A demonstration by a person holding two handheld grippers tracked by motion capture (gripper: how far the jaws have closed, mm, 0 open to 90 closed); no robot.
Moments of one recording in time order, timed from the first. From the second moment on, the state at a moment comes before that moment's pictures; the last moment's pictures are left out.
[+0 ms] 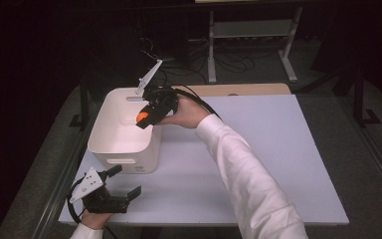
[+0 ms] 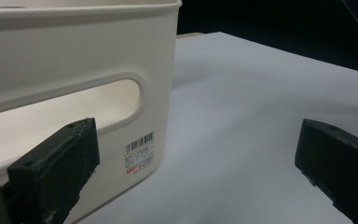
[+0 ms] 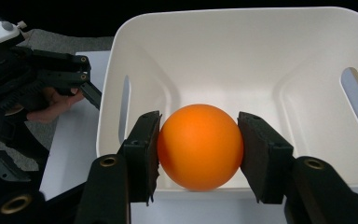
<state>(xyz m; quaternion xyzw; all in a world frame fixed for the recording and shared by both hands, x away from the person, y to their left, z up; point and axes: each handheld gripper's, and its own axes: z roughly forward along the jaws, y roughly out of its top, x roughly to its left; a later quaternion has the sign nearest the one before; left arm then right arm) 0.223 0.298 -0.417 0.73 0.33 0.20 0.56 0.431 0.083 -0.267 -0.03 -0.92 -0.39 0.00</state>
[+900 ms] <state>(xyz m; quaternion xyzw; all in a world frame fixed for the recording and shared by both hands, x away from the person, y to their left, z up) 0.223 0.298 -0.417 0.72 0.34 0.20 0.57 0.436 0.111 -0.290 -0.02 -0.93 -0.37 0.02</state>
